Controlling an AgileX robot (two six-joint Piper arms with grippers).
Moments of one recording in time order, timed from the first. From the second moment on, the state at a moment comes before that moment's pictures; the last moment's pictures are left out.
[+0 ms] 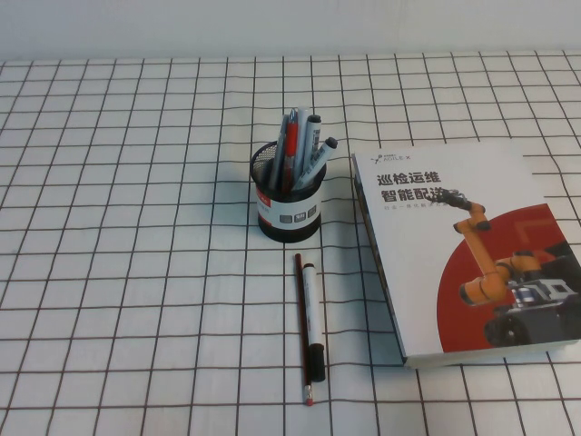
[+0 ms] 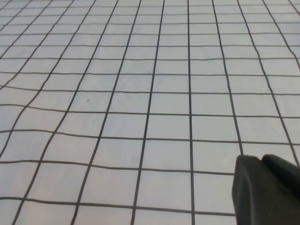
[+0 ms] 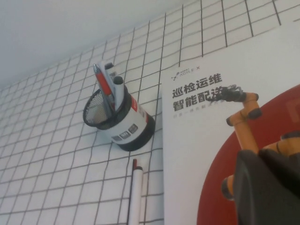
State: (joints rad) right arm -0.01 0.58 -0.51 0.83 0.55 -0.27; left arm 0.09 -0.01 0.03 -0.07 0.38 0.12
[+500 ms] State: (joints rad) right arm 0.17 1.02 -0.68 0.75 0.49 -0.38; left arm 0.09 -0.01 0.03 -0.07 0.38 0.12
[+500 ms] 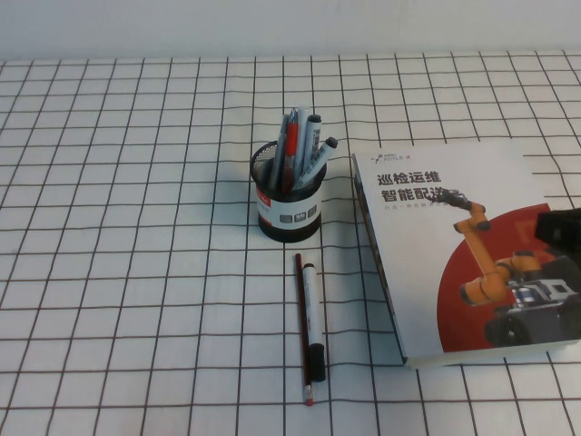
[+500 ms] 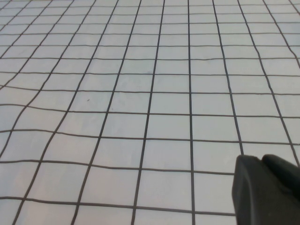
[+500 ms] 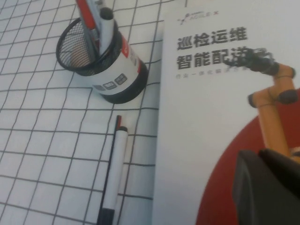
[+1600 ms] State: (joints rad) right arm 0.75 1.74 -0.76 0.28 -0.96 0.13; left arm 0.09 -0.01 0.03 -0.07 0.38 0.12
